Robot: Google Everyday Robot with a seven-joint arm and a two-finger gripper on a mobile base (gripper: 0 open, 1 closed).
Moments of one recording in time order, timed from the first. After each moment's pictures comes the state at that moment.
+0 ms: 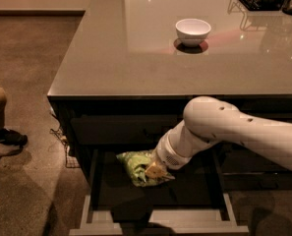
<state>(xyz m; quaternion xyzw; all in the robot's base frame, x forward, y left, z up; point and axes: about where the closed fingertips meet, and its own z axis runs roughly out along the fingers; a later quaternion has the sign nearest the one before) 0.449 -0.029 0.670 -0.55 0.79 0.21 0.17</state>
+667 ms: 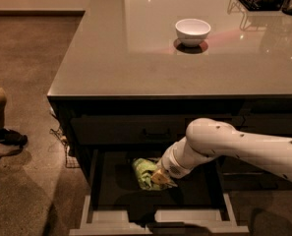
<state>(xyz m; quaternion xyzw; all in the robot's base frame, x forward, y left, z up) 0.466 -0.052 0.594 -0.50 0.82 0.20 0.17</state>
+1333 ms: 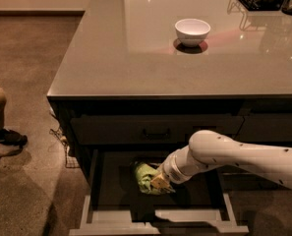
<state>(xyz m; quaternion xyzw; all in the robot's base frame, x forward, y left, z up) 0.477 -0.056 0.553 -0.47 0.83 0.22 0.20</state>
